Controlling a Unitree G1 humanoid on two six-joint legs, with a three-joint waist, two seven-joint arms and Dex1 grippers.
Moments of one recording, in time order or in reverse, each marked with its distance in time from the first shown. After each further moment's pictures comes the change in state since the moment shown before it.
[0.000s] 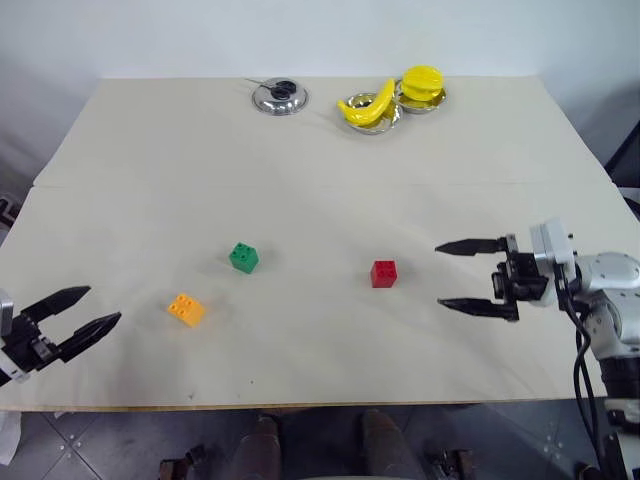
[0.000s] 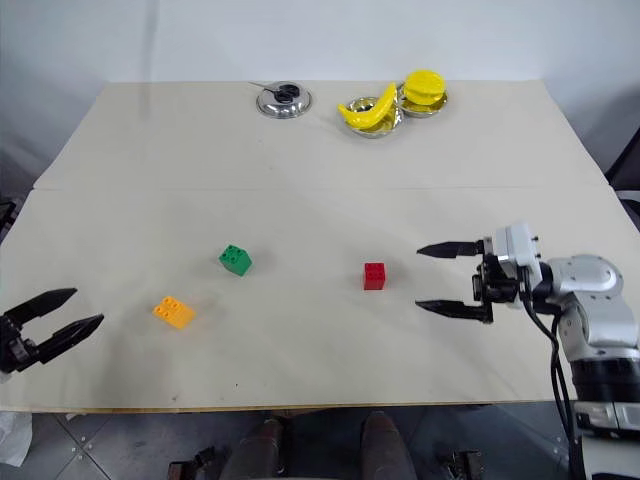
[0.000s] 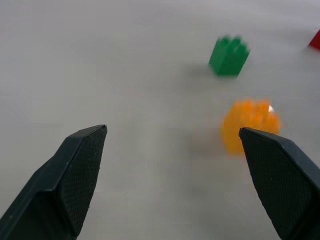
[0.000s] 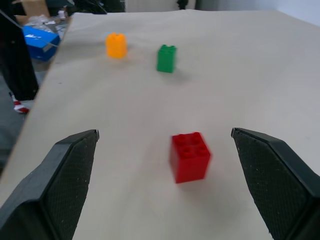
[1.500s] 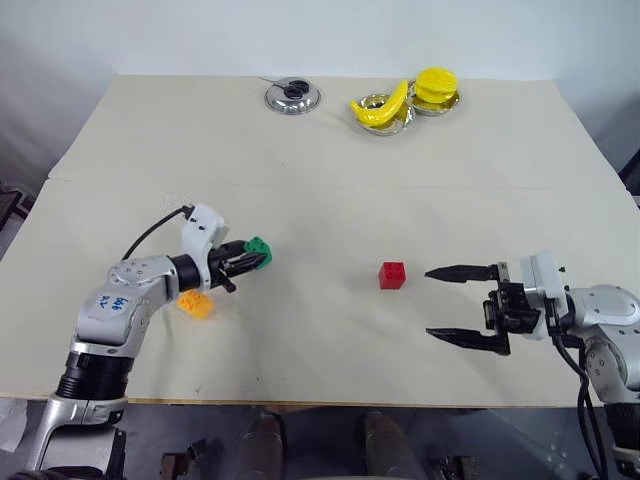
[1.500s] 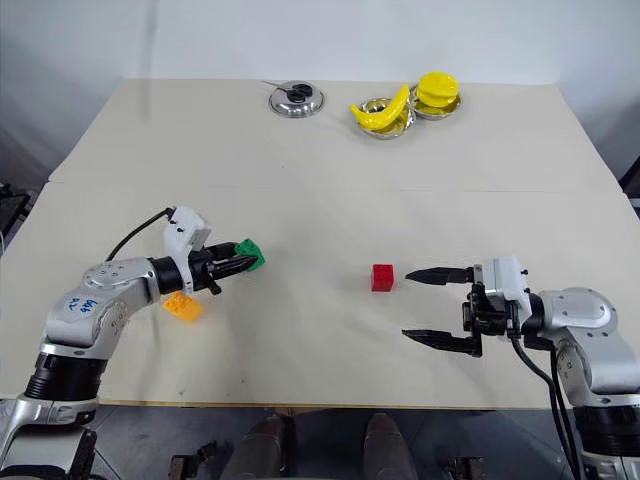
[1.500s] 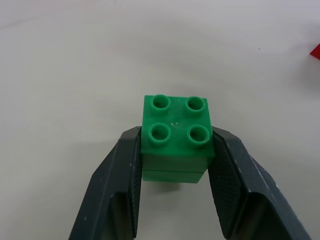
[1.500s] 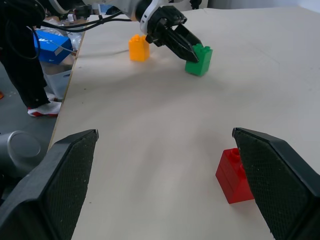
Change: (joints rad) left arm -0.618 -0.196 -0.657 -0.311 0.211 0.480 0.492; right arm 0.183 0.026 -0.041 -0.280 0.025 0.110 -0.135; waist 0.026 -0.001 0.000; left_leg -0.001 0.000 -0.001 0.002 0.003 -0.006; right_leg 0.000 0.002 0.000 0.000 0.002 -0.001
